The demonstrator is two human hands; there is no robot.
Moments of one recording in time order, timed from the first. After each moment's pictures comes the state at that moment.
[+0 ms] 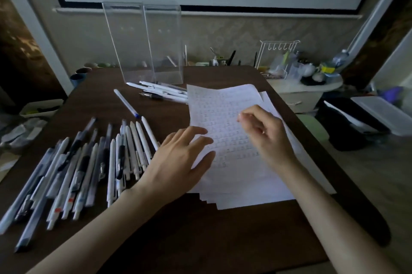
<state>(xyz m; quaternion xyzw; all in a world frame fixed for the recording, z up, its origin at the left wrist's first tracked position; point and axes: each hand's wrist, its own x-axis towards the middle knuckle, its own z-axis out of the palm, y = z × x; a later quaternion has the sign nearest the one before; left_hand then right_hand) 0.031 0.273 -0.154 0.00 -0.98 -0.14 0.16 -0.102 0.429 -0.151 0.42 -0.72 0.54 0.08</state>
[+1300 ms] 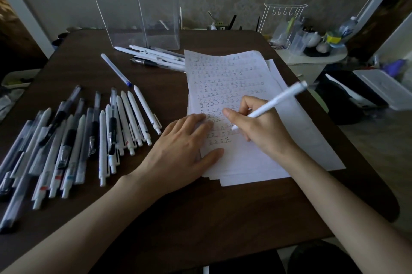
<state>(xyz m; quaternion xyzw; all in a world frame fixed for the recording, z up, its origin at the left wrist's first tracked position) 0.035 0.277 -0.178 0.00 -0.99 -0.13 0.06 -0.087 0.421 -0.169 0.29 -0.78 0.55 -0.10</state>
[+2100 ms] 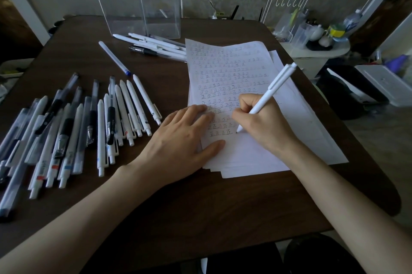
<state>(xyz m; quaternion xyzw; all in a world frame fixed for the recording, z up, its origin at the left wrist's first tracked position) 0.034 0.275 -0.178 0.00 -0.99 -0.14 0.06 -0.083 0.421 -0.170 0.33 -0.78 0.53 -0.07</state>
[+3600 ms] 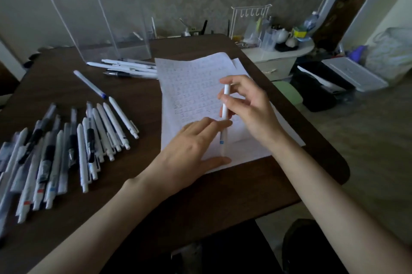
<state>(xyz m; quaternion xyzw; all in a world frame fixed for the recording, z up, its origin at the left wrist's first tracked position) 0.026 0.320 -0.159 -0.17 -0.94 -0.27 0.11 -0.079 0.456 -0.143 0.29 -0.72 0.63 -0.06</state>
